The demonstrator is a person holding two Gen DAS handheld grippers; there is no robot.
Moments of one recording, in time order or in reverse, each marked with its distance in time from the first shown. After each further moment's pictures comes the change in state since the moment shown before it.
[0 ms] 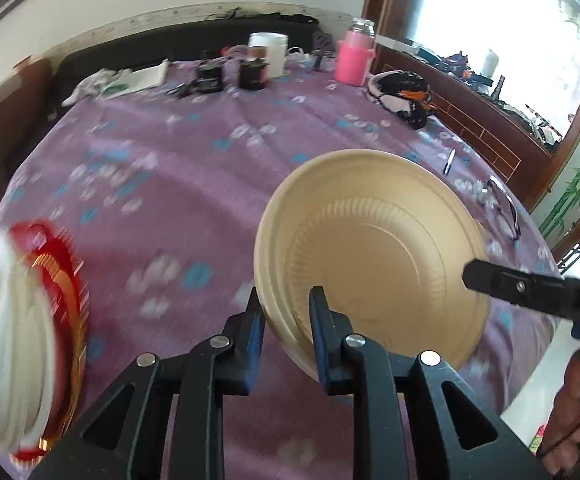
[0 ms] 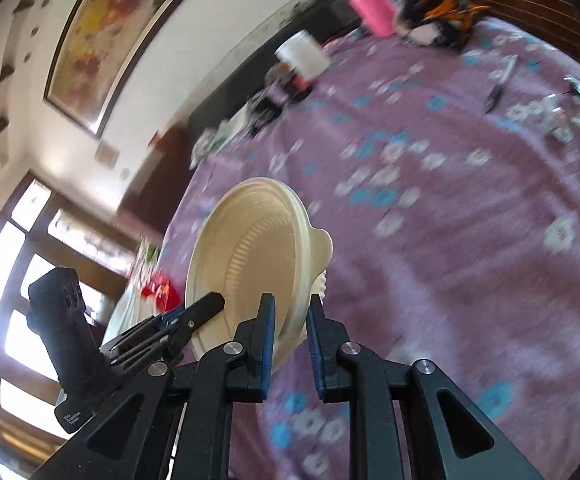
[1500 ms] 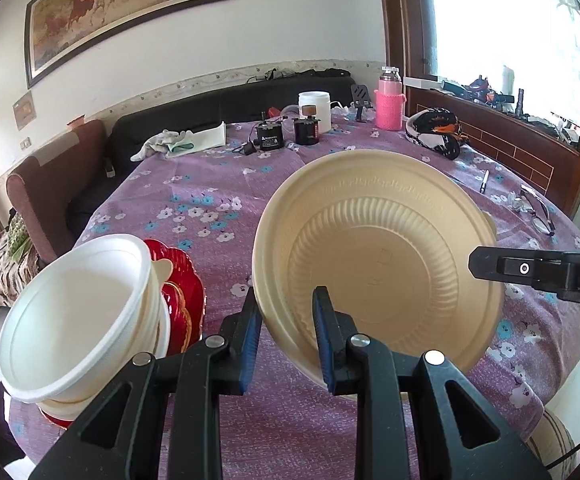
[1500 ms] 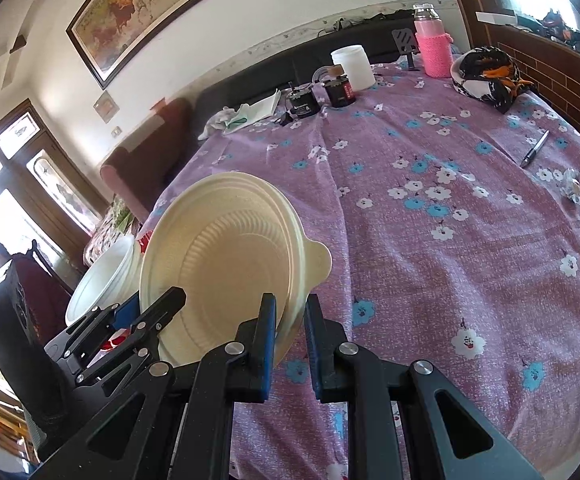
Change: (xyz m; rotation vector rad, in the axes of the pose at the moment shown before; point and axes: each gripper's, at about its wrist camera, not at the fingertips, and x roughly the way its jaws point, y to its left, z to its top) left arm -0.050 0.016 -0.034 0.075 -0.241 0.219; right arm 0.020 0.078 -0.031 -0.236 -0.045 -0.156
